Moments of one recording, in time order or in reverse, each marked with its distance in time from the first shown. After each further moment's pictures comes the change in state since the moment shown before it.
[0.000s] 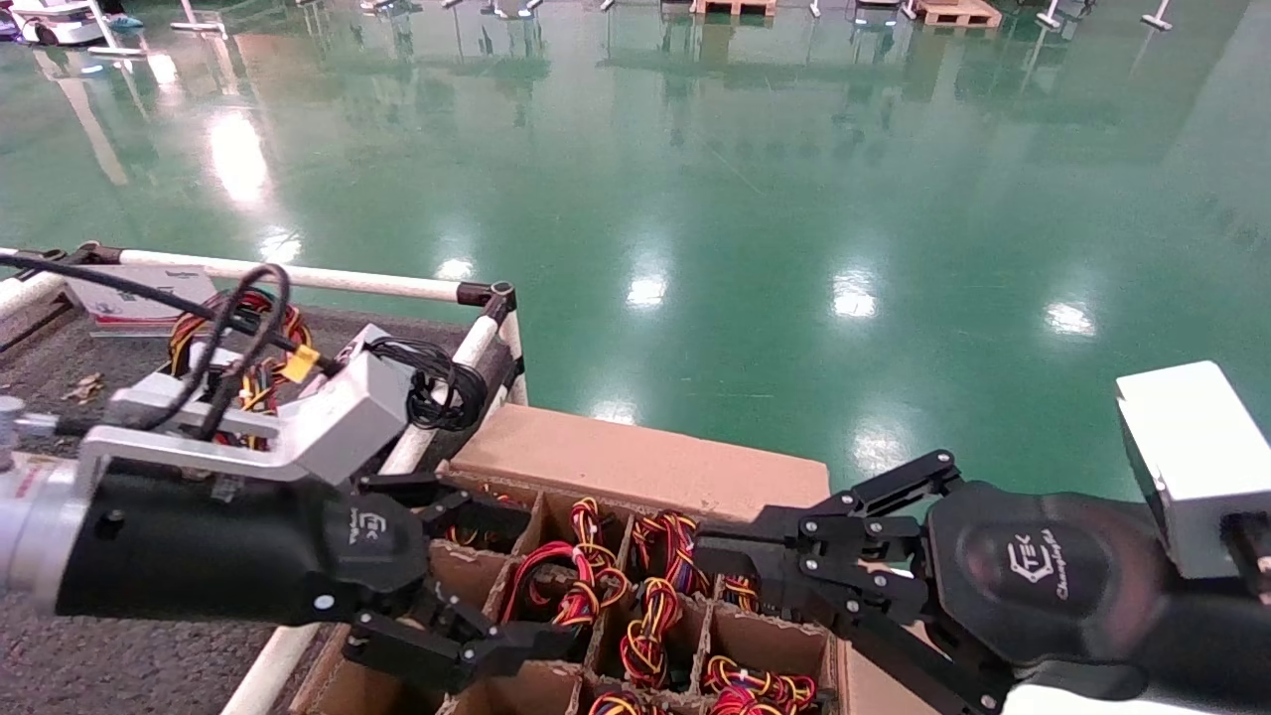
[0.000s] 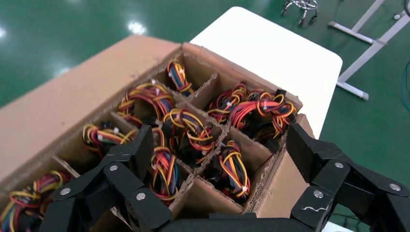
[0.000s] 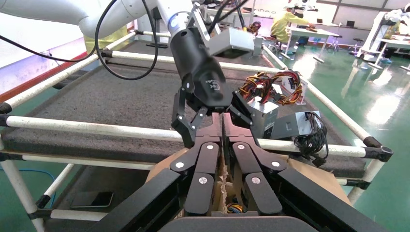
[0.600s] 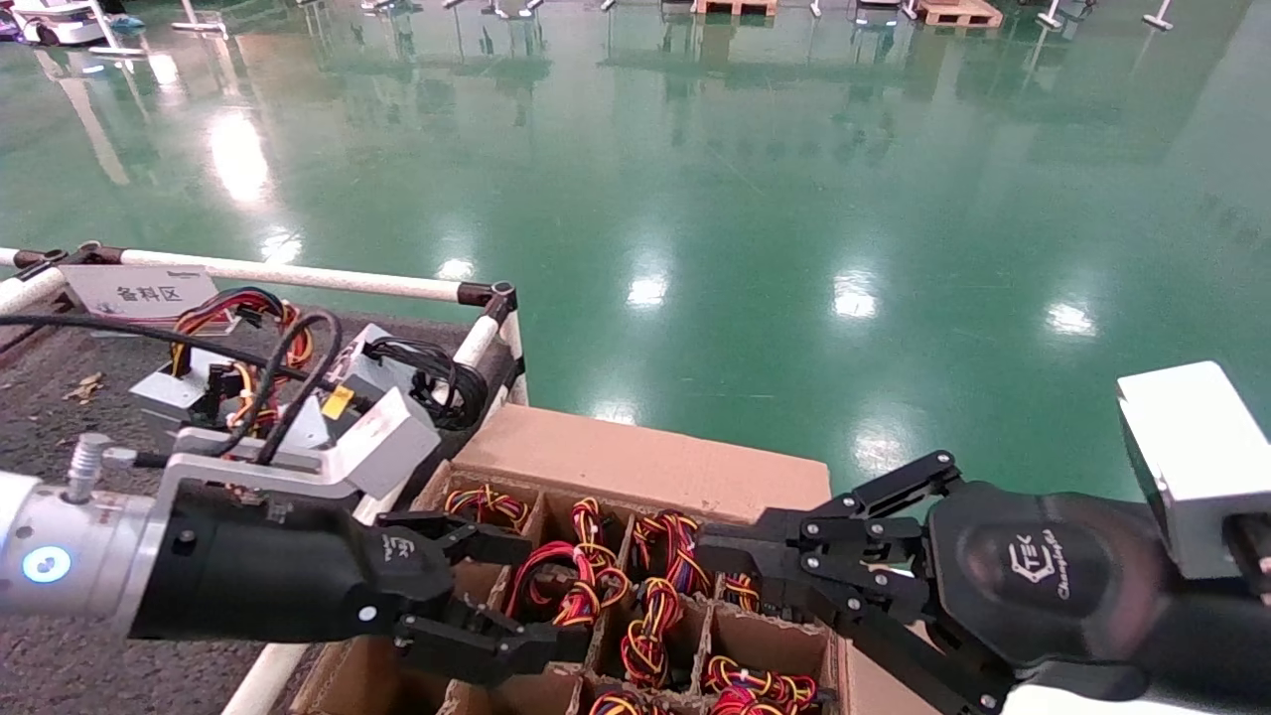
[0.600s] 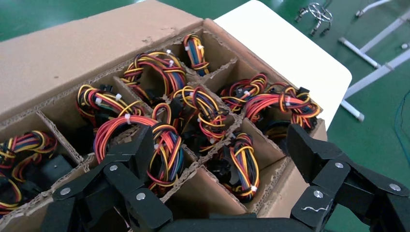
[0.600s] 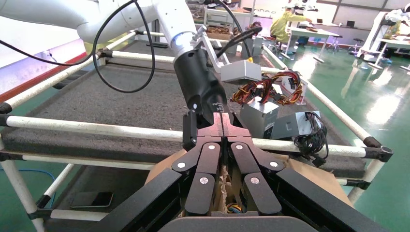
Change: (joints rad) left arm 0.051 0.018 0.049 -0.013 0.061 -0.087 -0.146; right arm 0.000 0.000 0.000 0.000 0.000 0.000 0.000
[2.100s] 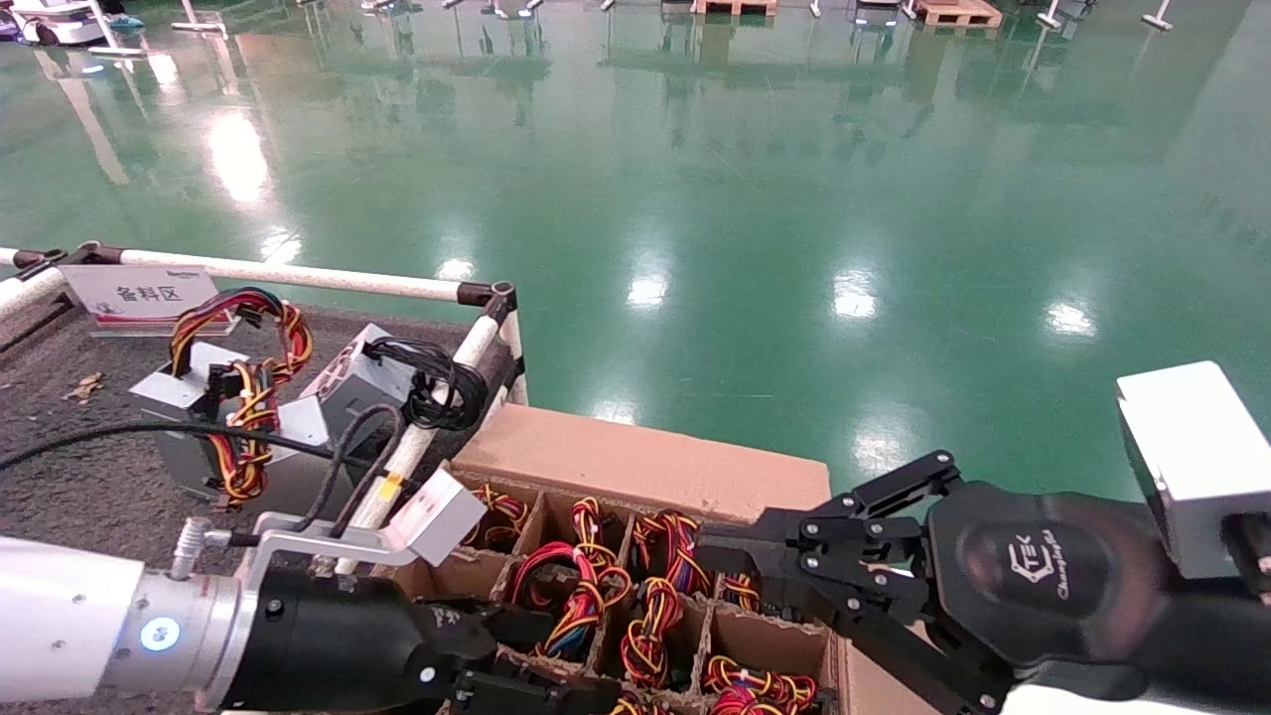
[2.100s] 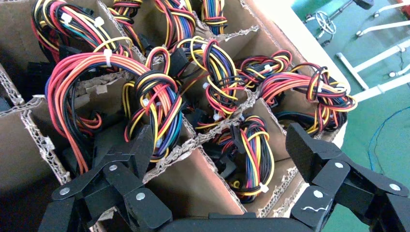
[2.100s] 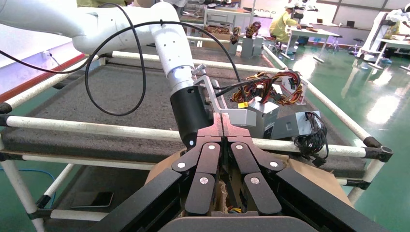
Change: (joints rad) left arm 0.112 0.044 0.068 -0.024 0.075 -0.122 -0.163; right arm 0.000 0.000 0.000 0.000 0.000 0.000 0.000
